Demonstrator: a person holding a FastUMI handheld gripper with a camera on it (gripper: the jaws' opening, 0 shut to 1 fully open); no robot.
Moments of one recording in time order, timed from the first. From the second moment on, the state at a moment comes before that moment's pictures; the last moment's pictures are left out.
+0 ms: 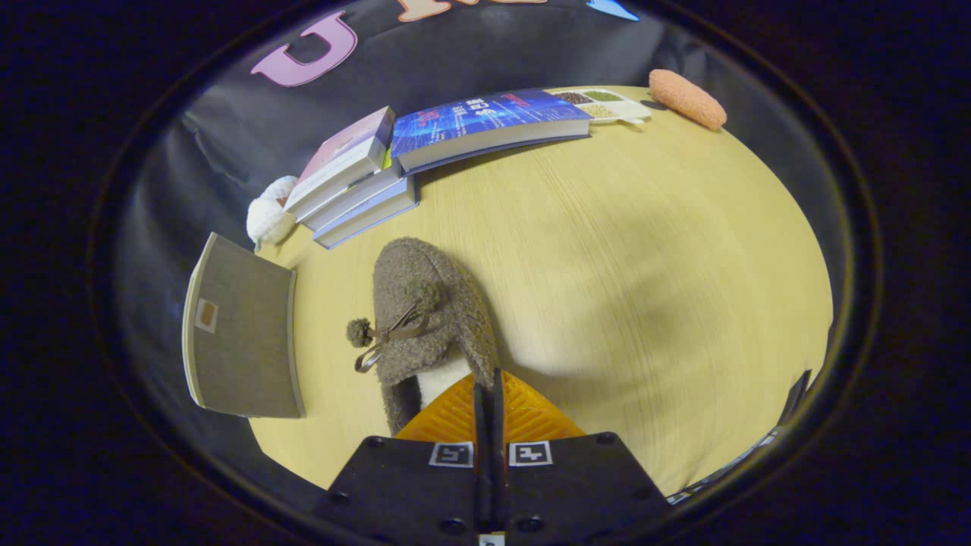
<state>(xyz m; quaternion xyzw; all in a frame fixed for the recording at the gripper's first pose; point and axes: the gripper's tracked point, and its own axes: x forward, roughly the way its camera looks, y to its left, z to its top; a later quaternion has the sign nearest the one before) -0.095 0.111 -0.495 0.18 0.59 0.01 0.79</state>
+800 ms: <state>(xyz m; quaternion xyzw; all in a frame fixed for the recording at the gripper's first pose) -0.049 0.162 -0.403 0.29 0.53 0.02 0.80</state>
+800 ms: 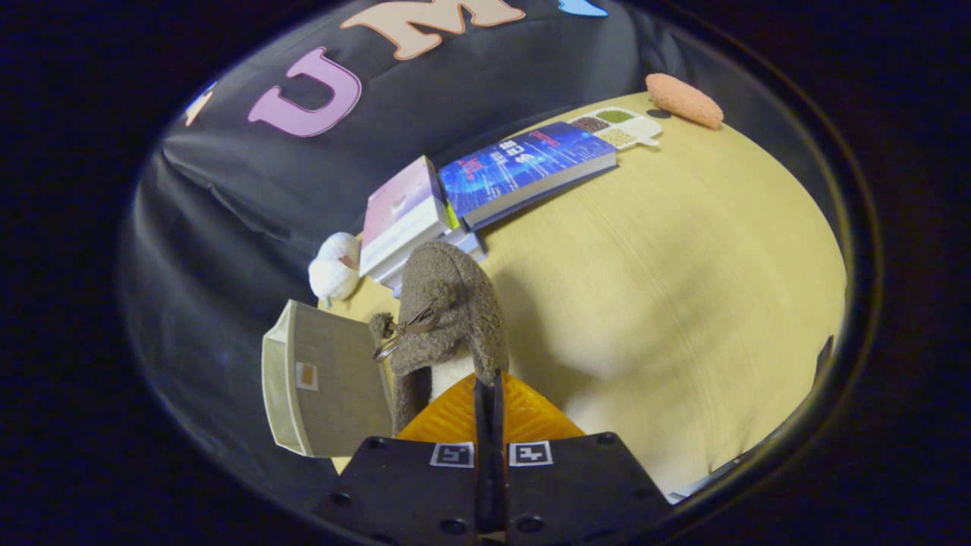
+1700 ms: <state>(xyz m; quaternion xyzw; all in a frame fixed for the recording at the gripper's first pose) 0.004 0.363 -0.293 0.30 0.48 0.12 0.82</state>
